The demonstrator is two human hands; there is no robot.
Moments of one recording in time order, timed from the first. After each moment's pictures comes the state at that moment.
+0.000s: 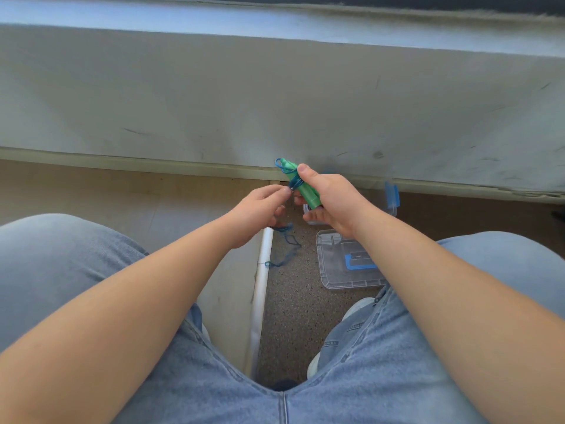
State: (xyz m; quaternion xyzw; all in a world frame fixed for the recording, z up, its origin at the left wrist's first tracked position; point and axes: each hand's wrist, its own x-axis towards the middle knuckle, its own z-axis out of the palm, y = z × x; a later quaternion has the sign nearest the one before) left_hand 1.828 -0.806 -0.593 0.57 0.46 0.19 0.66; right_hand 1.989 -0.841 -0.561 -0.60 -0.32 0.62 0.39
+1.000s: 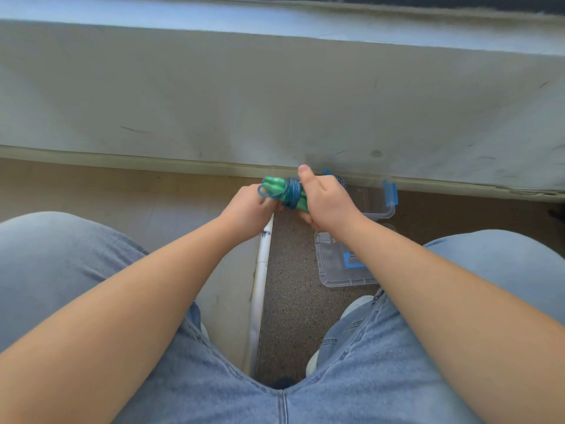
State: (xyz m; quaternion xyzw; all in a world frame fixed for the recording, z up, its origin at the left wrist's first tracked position) left_hand 1.820 -0.803 -0.591 0.78 0.50 0.13 0.36; right_hand 1.978 -0.849 -0.570 -0.67 -0.49 0.43 0.36
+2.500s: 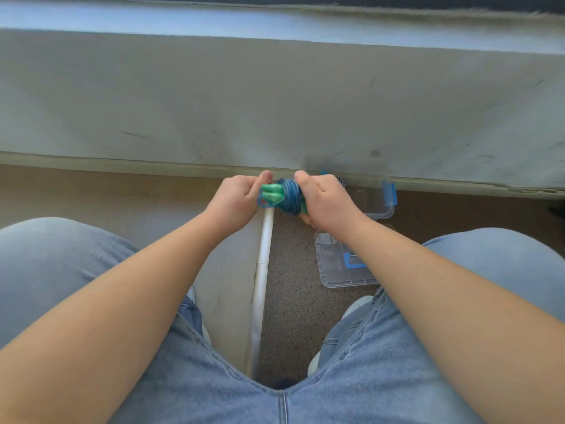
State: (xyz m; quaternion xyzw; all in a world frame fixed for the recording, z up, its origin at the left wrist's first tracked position) left_hand 1.804 -0.788 -0.584 0.78 0.50 0.19 0.33; right_hand 1.982 -0.849 -0.573 -0.64 -0.54 0.41 0.37
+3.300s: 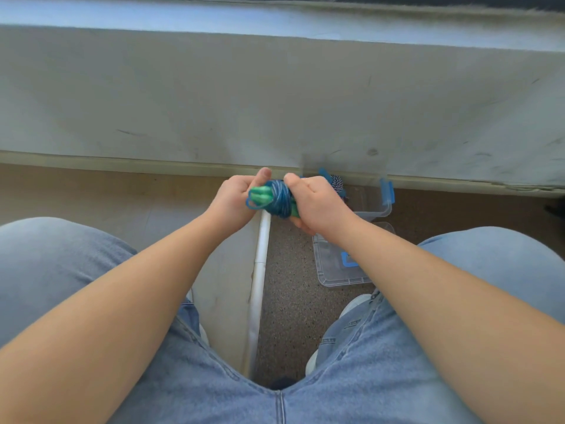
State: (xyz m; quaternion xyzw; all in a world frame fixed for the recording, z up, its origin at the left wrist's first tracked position) left_hand 1.813 -0.790 -0.584 0.71 0.52 0.21 0.43; right_hand 1.973 -0.855 -0.565 -0.62 -0.51 0.47 0.37
